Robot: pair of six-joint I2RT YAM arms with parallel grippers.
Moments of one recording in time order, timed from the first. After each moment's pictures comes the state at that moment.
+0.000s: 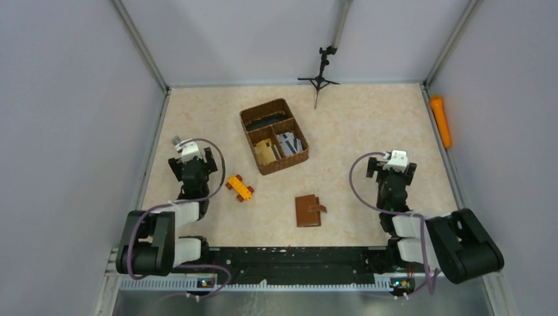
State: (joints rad) left arm -0.07 1.24 0.24 0.74 -0.44 -0.08; right arm 0.28 1.14 0.08 0.99 0.56 -0.08
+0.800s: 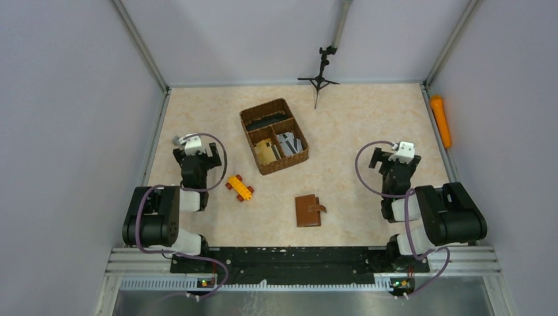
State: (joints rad) left arm 0.01 1.47 0.29 1.00 -0.17 -0.04; right arm 0.11 1.46 0.14 1.23 0.39 0.00
